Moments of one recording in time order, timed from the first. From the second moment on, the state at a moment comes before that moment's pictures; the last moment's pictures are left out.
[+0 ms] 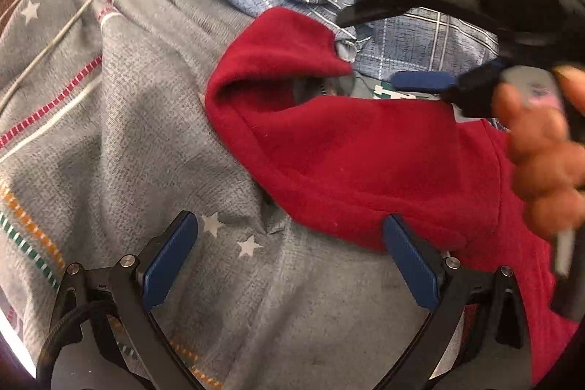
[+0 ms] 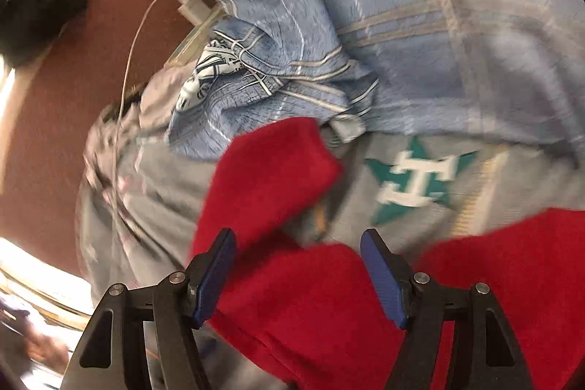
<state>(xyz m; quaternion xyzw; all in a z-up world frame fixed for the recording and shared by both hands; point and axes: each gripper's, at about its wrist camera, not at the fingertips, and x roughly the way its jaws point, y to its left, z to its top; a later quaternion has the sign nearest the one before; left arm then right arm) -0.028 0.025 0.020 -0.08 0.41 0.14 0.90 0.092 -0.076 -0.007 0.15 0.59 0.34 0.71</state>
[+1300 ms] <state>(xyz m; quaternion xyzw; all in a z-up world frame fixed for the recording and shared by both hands) -0.042 -0.019 0.063 -0.07 0.33 -0.01 0.94 0.023 -0.305 0.140 0.10 0.42 0.20 0.88</state>
